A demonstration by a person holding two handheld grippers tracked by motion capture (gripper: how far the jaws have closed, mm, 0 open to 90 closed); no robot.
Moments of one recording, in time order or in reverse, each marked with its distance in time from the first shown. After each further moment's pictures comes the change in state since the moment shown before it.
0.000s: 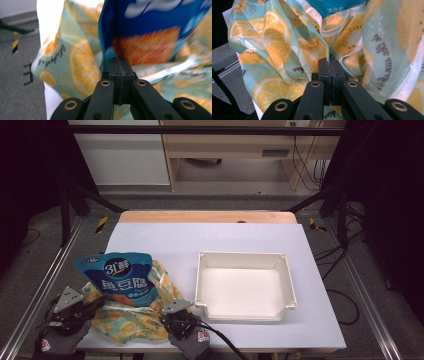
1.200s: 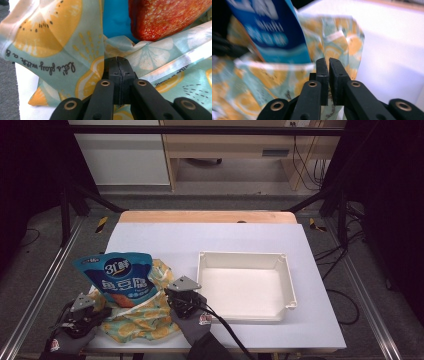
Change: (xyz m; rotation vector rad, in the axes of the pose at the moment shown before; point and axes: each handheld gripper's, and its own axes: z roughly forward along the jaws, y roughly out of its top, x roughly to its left) left arm 0.007 -0.032 0.035 0.181 -0.046 -0.018; right arm -0.018 0.053 -0.031 -0.163 -0.210 0.021
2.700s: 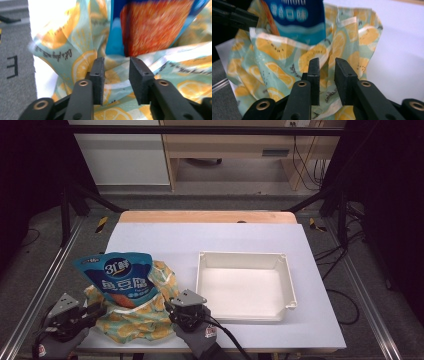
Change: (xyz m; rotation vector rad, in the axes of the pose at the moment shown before) left arm 0.005 0.001 -0.036 -0.193 -0.031 -0.045; right arm 0.007 -0.027 -0.018 -0.022 0.078 -0.031
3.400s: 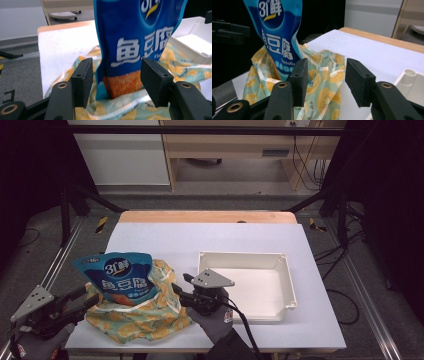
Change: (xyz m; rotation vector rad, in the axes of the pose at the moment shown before) left arm -0.012 0.045 -0.048 -0.229 -0.041 0.032; right arm -0.034 0.054 -0.058 -0.174 0.020 0.016
